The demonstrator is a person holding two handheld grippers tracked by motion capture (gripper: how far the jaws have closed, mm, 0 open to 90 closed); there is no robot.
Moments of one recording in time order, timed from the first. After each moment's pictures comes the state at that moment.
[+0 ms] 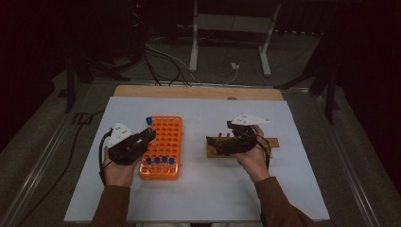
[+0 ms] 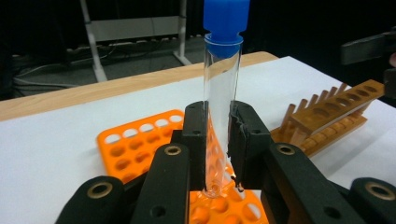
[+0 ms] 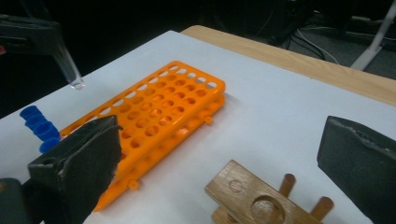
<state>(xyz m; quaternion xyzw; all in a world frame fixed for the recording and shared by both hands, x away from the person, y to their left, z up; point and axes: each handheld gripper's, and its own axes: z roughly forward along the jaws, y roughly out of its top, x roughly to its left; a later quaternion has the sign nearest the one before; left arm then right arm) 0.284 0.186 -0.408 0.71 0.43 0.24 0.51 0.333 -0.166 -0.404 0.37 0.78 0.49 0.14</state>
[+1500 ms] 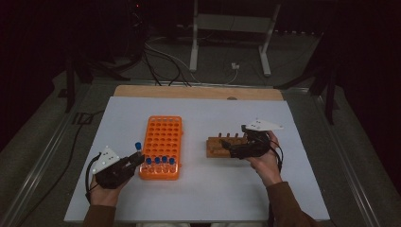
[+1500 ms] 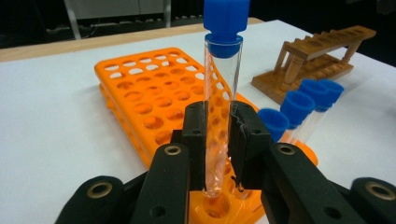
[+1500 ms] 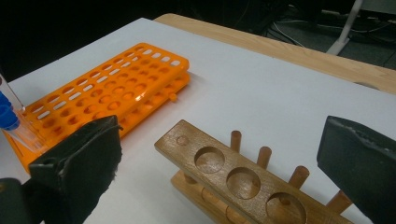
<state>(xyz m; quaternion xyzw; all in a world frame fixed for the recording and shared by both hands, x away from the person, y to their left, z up) 0.247 0.221 -0.466 0.74 0.40 0.20 0.50 0.328 -0.205 -0.421 0.39 0.77 0.47 0.17</state>
